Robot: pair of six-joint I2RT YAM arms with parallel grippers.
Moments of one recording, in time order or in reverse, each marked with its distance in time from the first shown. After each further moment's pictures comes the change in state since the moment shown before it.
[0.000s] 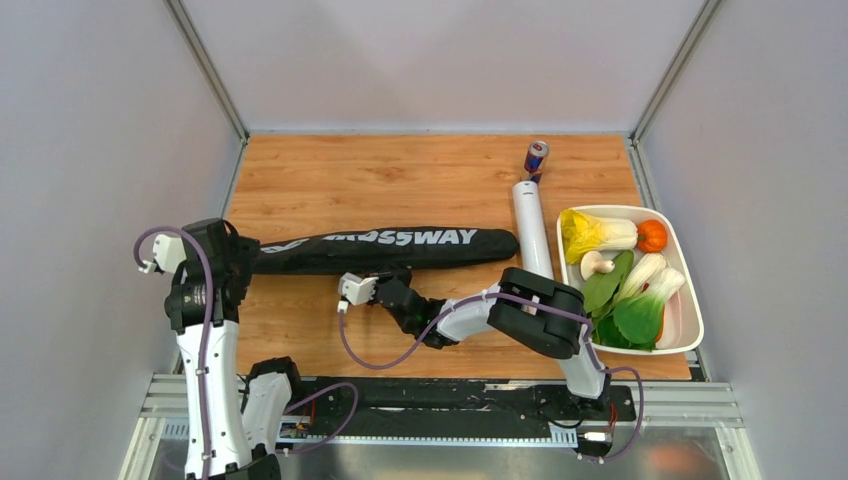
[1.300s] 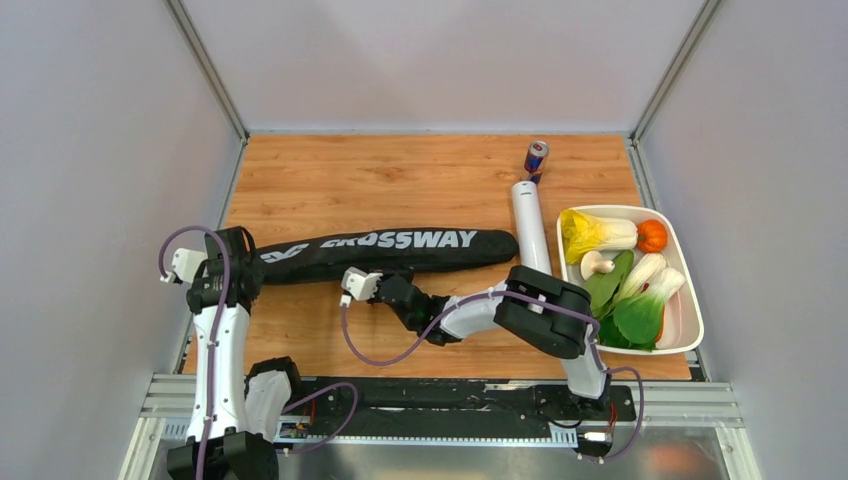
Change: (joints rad) left arm 0.007 0.056 -0.227 0.104 -0.080 -0.037; right arm -0.012 -0.021 -0.009 -0.036 -0.058 0.160
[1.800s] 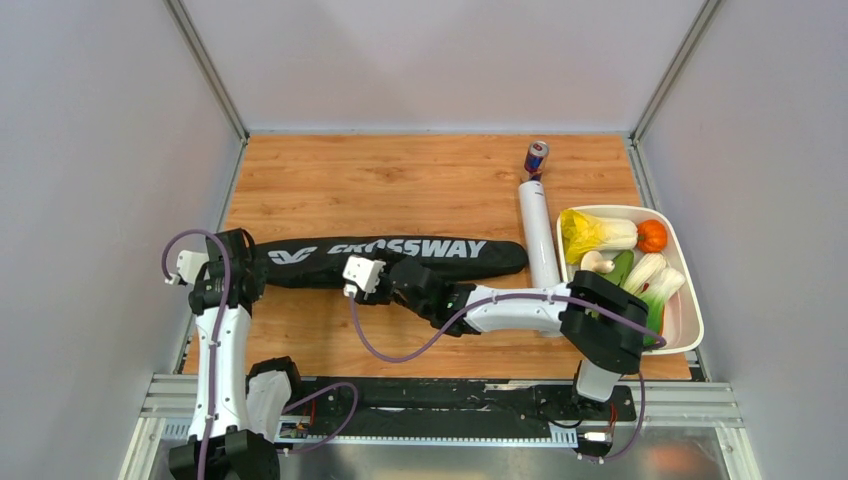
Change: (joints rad) left arm 0.007 -0.005 -0.035 0.050 0.060 -0.019; right arm -0.003 -0.273 0.003 -0.289 -0.304 0.230
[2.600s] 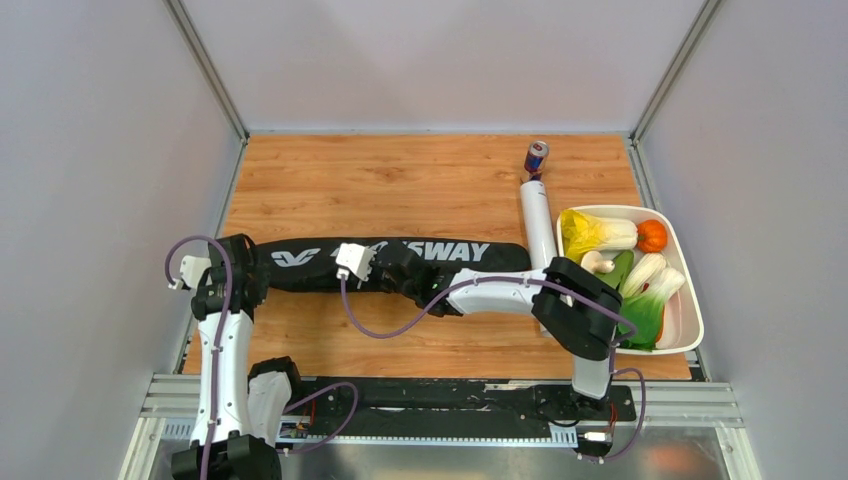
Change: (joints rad) left arm 0.000 -0.030 -0.047 0.007 0.032 -0.010; right arm -0.070 0.107 0.145 -0.123 -0.183 0.074
